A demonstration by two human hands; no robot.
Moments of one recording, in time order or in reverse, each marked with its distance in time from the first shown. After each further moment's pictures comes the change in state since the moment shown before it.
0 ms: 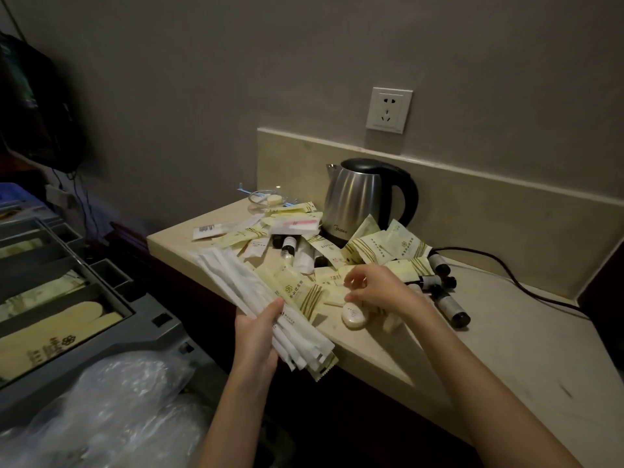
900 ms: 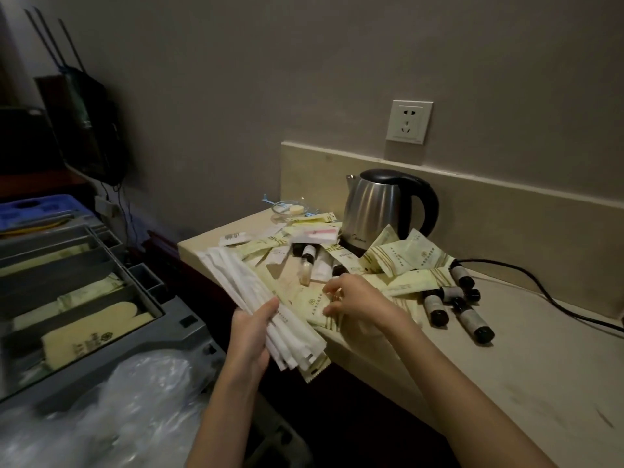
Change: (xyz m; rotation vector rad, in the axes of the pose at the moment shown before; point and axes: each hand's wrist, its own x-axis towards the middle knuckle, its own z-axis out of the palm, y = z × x) left_hand -0.001 0.027 -0.011 0.060 0.044 0.110; right_hand 0.010 -0.048 0.026 -0.083 -0.085 -0.147
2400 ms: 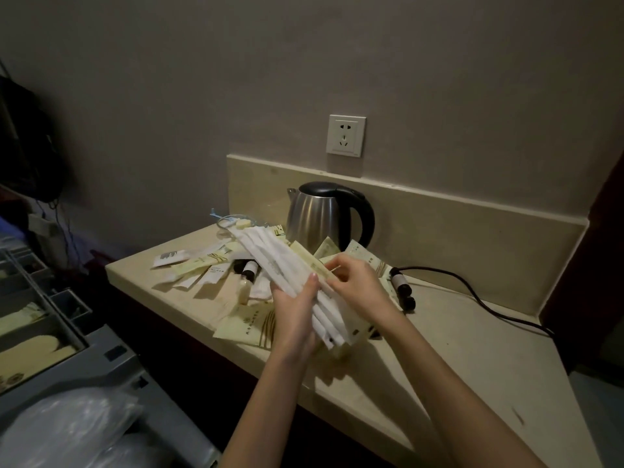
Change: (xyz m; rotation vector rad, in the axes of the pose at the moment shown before) left_hand -0.027 -0.045 0.146 -0.033 -0.231 0.015; right_hand -0.043 0.058 -0.065 0.441 0.417 -0.057
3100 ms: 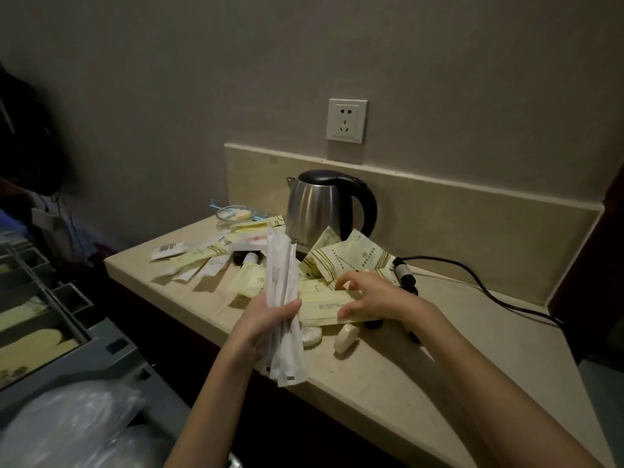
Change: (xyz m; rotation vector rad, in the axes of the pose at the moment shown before) left_hand 0.017 0.019 -0.059 0.554 -0.214 -0.157; right_hand 0.013 0.055 -0.018 -0.479 -0.432 0.130
